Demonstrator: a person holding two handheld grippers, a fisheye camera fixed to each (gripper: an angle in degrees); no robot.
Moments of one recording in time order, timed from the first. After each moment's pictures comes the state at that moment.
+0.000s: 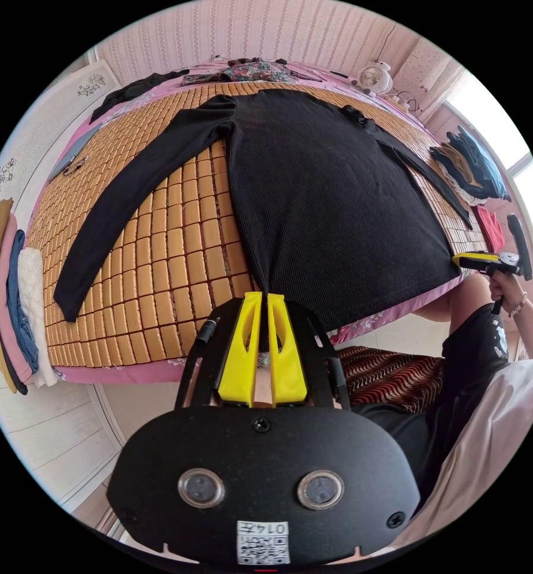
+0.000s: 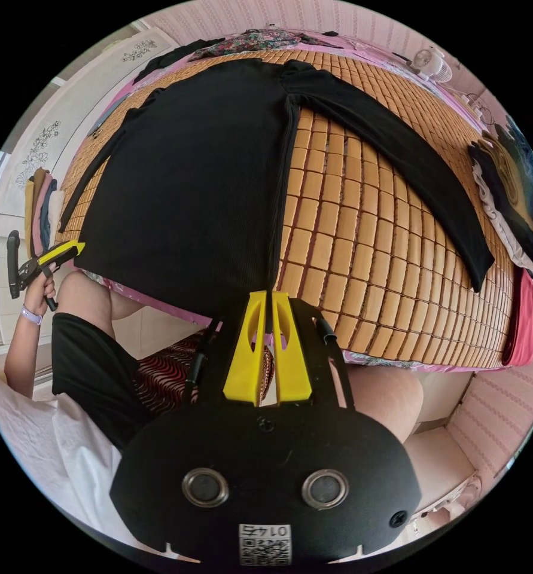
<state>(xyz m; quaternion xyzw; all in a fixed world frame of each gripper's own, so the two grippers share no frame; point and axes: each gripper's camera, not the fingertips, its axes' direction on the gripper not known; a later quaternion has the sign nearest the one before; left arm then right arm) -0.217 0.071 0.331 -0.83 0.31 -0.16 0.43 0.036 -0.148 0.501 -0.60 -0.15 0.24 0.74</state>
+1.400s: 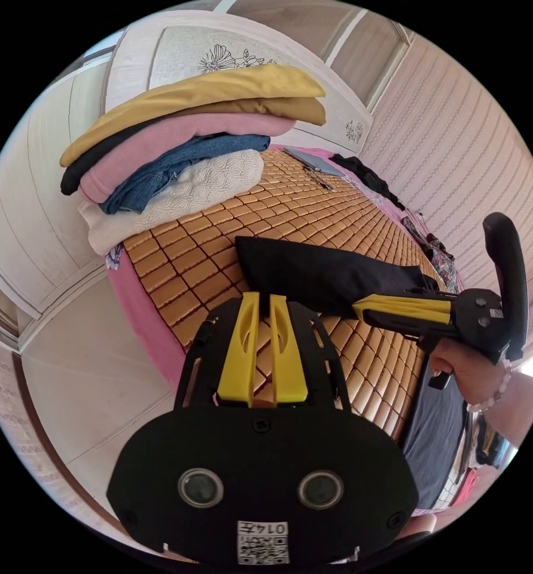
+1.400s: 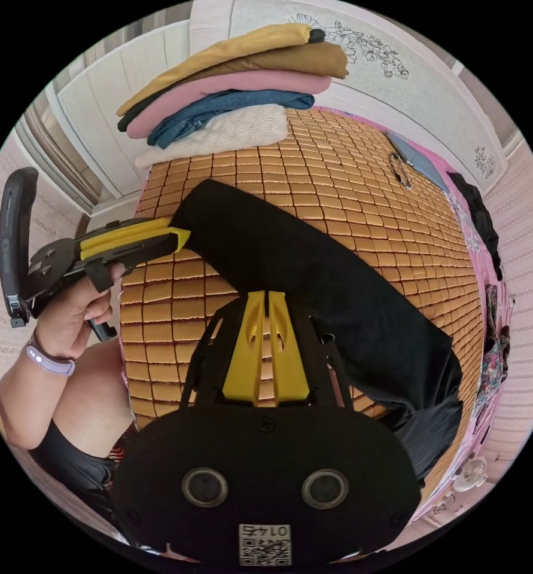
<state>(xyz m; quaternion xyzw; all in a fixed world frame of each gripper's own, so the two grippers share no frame) -0.465 0.167 0.225 -0.75 -0.18 -0.36 0.52 -0.339 -0.355 0.705 -0.37 -0.41 -0.22 0.80</state>
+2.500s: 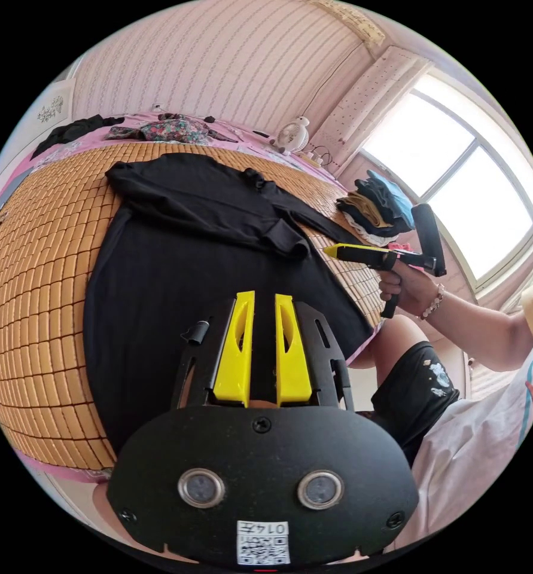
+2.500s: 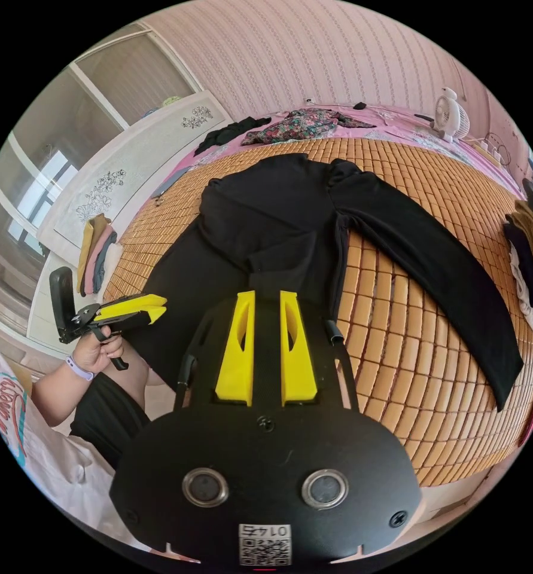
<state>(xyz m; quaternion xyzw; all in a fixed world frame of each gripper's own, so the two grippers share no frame) -0.102 0.059 0.348 -0.70 0.39 -0.32 0.50 0.079 -0.170 0.507 -0.38 -0.21 0.29 0.85</state>
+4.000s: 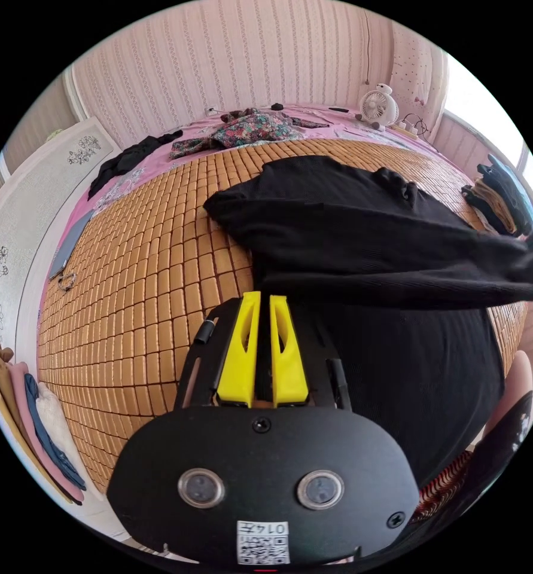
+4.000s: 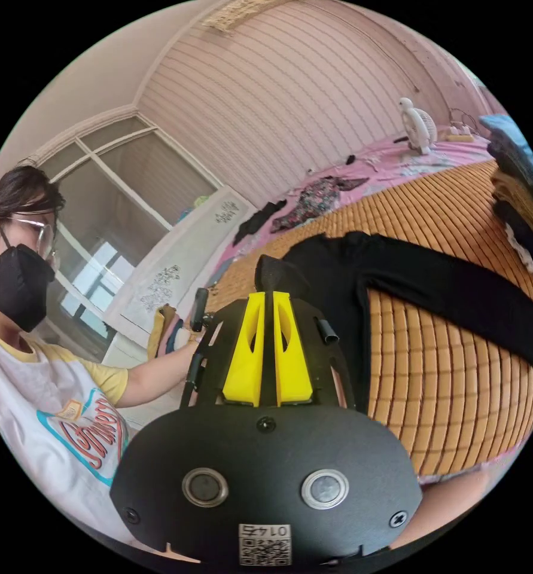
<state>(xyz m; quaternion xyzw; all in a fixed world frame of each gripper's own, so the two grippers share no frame) -0.009 0.226 0.492 -0.77 0.30 -0.10 0.55 0.219 -0.177 0.420 -0.22 -0.22 0.48 0.82</state>
